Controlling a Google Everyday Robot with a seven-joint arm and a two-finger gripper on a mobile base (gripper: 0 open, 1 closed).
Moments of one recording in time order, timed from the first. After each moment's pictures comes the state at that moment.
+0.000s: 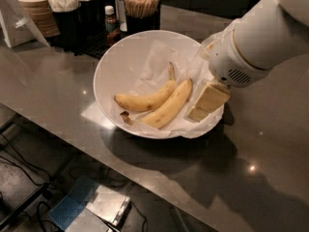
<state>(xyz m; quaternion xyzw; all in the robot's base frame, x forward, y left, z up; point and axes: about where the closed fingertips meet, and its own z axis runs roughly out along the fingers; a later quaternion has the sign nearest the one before) 0.476 -0.092 0.941 -0.59 0.76 0.00 0.29</state>
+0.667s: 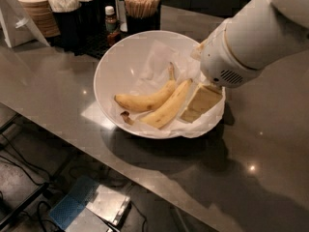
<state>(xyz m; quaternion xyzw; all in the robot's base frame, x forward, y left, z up) 0.471 -0.073 0.945 -0.61 0.74 0.01 0.29</state>
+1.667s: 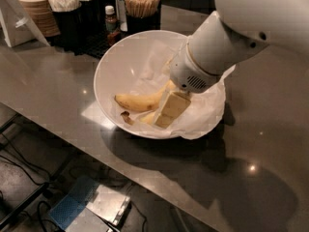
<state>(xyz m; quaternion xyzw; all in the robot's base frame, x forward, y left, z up) 0.485 -0.022 0.901 -0.64 0.72 0.09 0.26</state>
